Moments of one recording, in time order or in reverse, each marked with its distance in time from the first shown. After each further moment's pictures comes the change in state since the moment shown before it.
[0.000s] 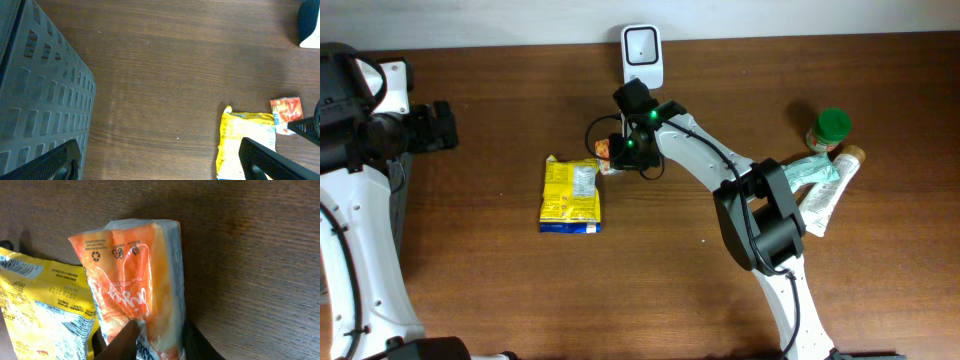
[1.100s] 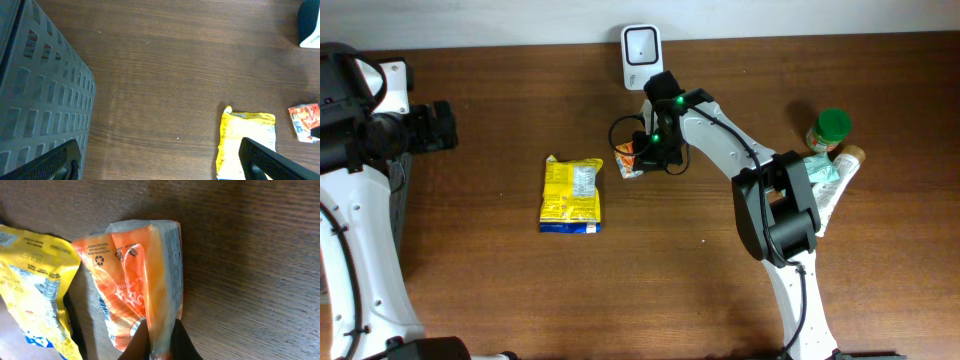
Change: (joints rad) left arm 0.000 0.000 0.000 0.000 0.000 0.000; right arm -0.112 -0.004 0.004 -0.151 -0.142 -0.139
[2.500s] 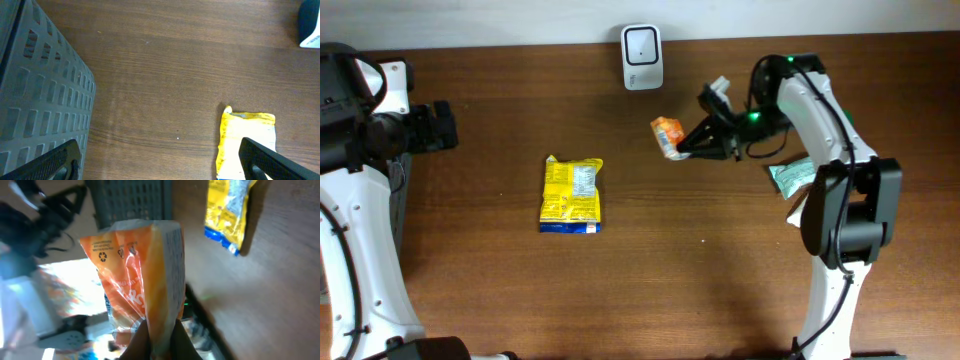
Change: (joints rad) left arm 0.000 0.000 0.000 0.000 0.000 0.000; right arm -0.349 -0.170 -0.005 -0.773 -0.841 -0.698
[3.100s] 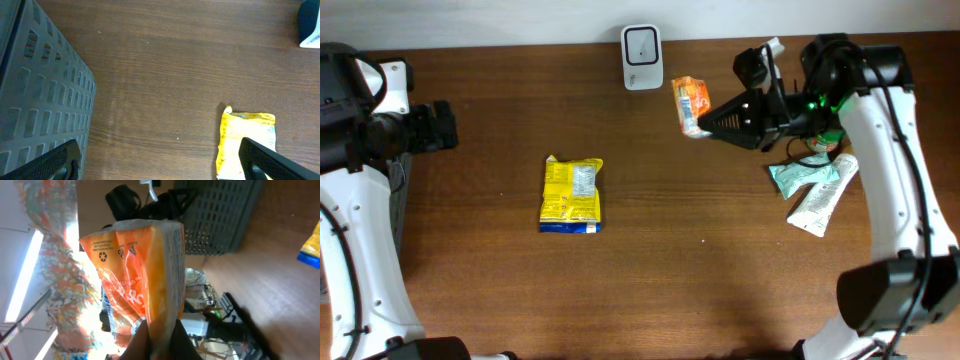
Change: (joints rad) left arm 0.000 0.000 0.000 0.000 0.000 0.000; right arm -0.030 -0.411 -0.006 -0.012 -0.221 0.154
